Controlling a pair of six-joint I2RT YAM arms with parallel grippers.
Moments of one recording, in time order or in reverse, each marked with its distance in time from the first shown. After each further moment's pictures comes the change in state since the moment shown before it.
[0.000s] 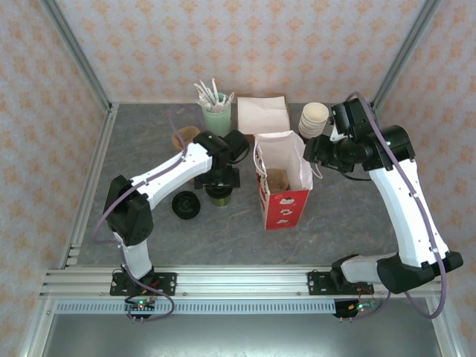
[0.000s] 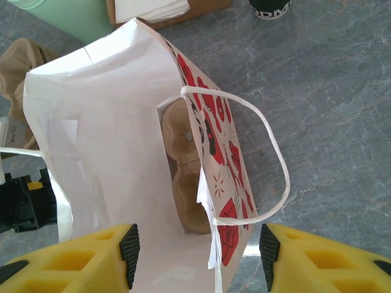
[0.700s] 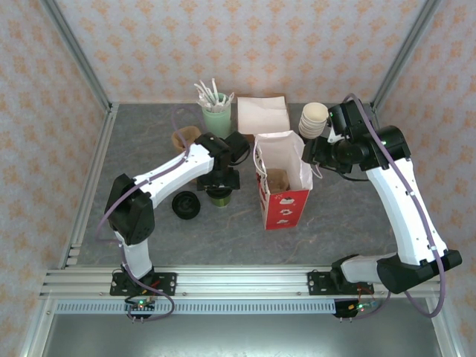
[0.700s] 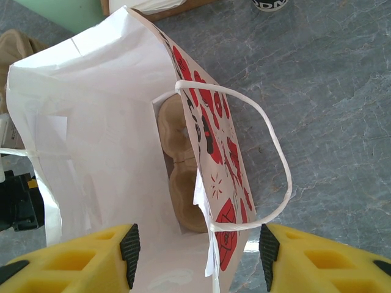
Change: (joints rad) left arm 0.000 0.014 -0.023 0.029 0.021 0.000; right arm 0.000 0.000 -0.036 0.018 -0.004 -0.001
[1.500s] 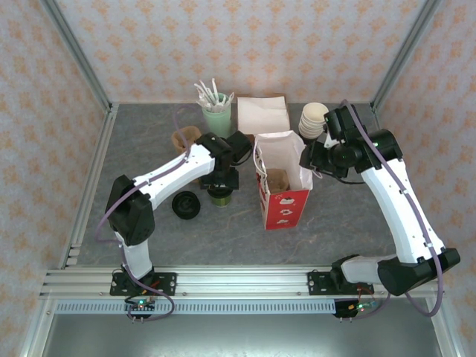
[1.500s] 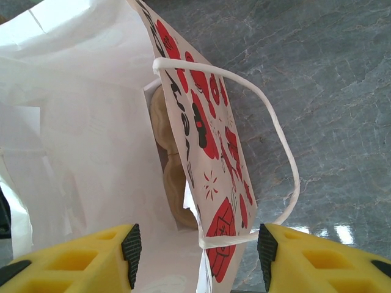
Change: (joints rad) left arm -0.021 -0.009 0.038 -0.025 -0.025 0.035; right arm -0.011 -0.019 -0.117 0.057 -0.032 0.005
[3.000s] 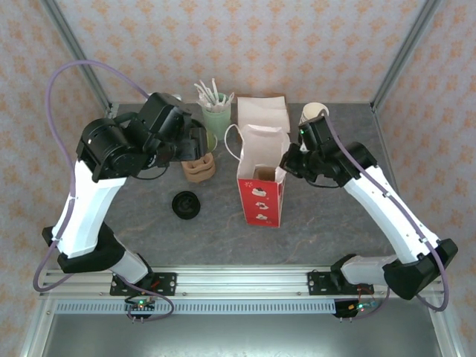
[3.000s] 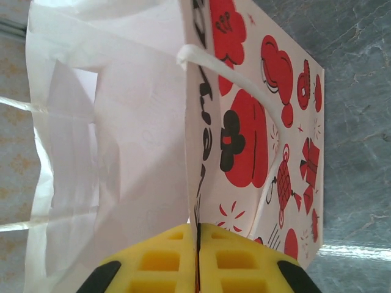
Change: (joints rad) left arm -0.079 -0.273 0.758 -0.419 -0.208 0.065; right arm 0.212 -0.027 -0.192 0.343 -0.017 0.330
